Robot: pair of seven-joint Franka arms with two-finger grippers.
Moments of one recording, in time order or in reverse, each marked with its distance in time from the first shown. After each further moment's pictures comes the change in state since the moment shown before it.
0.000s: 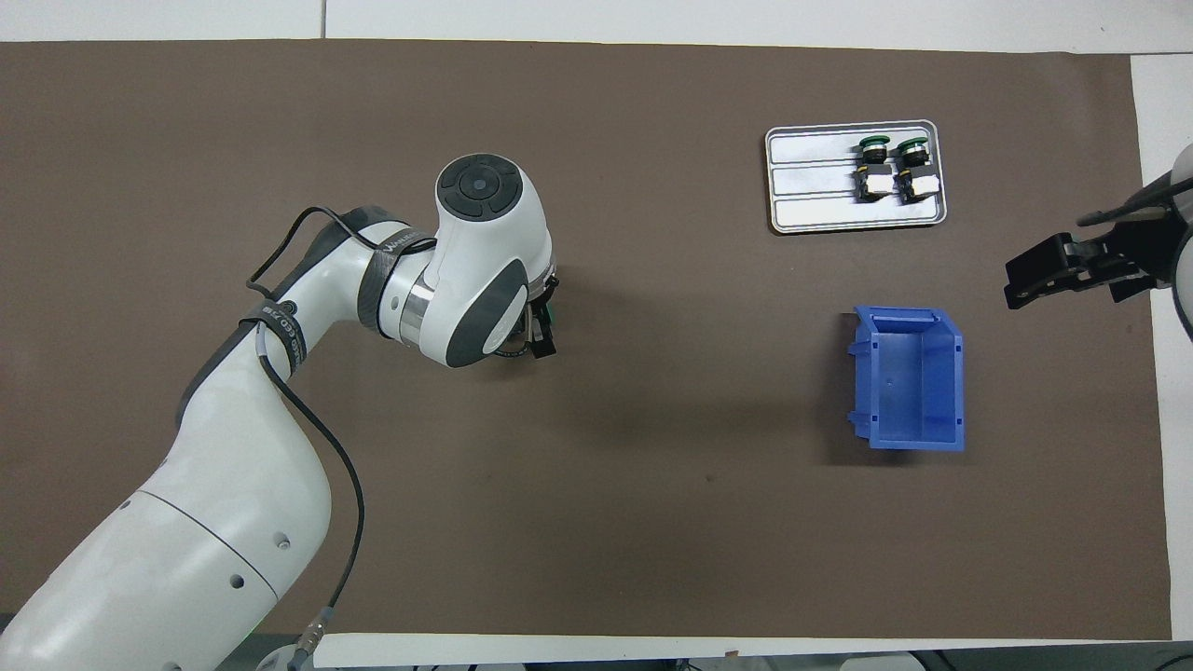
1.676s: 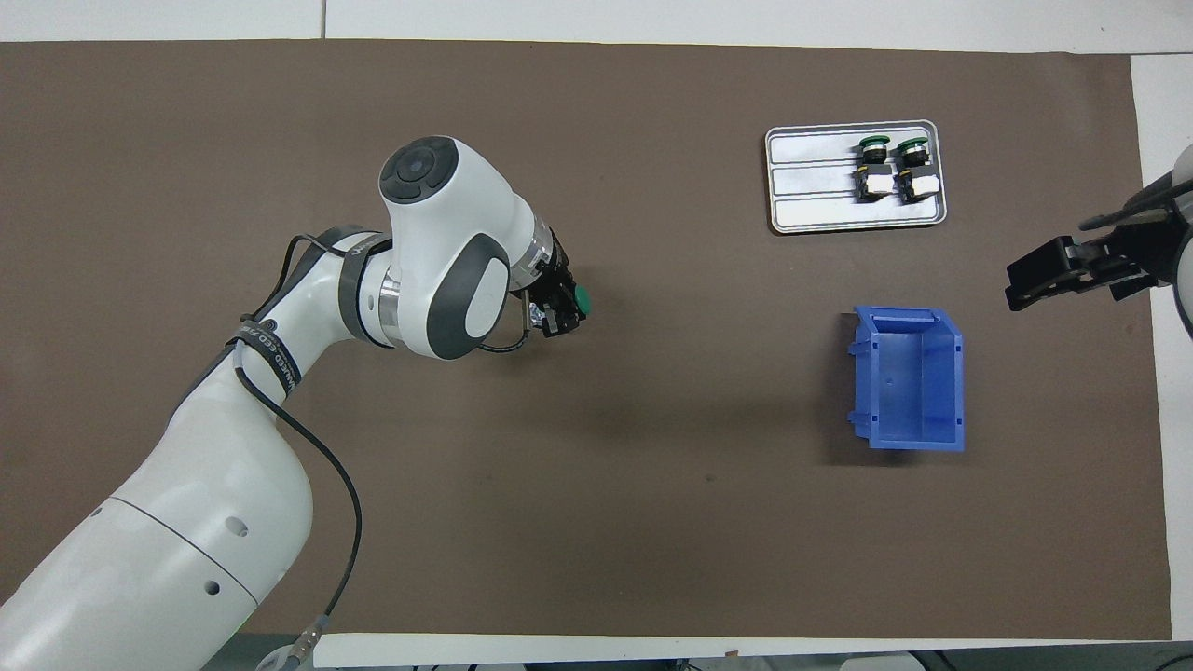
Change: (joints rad) left arm 0.031 -0.025 0.003 -0.004 -0.395 0.098 0.364; right arm 0.000 0.000 -0.001 0.000 0.000 0.000 -0.035
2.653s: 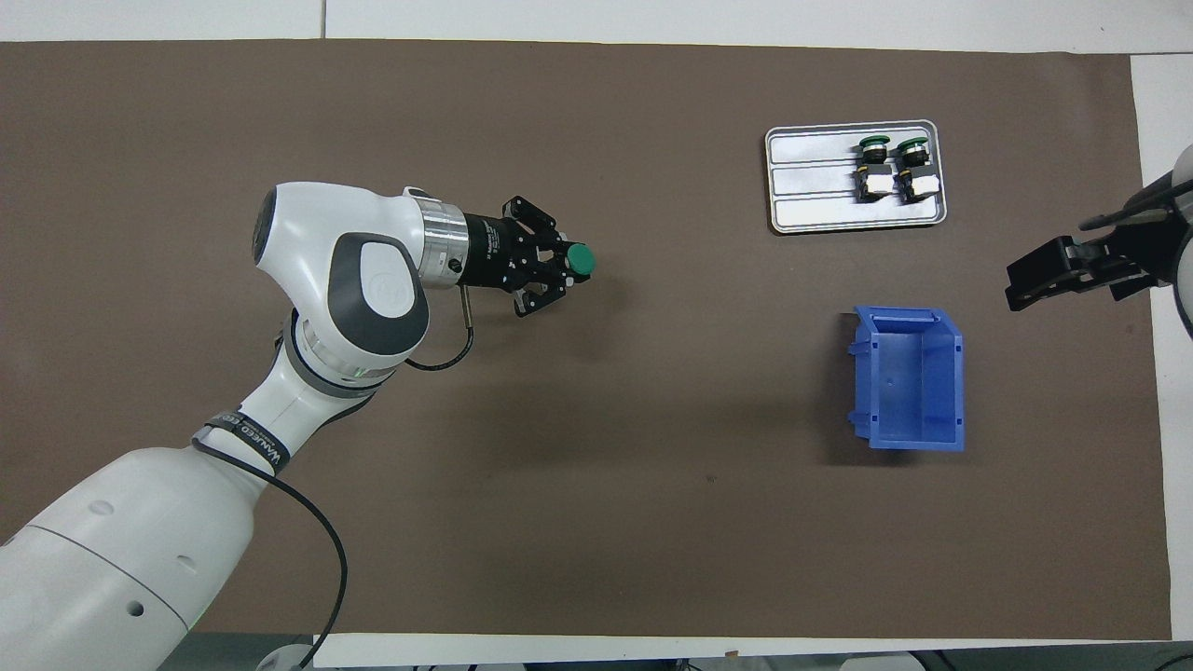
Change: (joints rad) left arm 0.081 -0.136 0.002 -0.249 -0.801 0.203 0.731; right arm 0.000 0.000 0.000 0.000 0.000 0.000 0.000
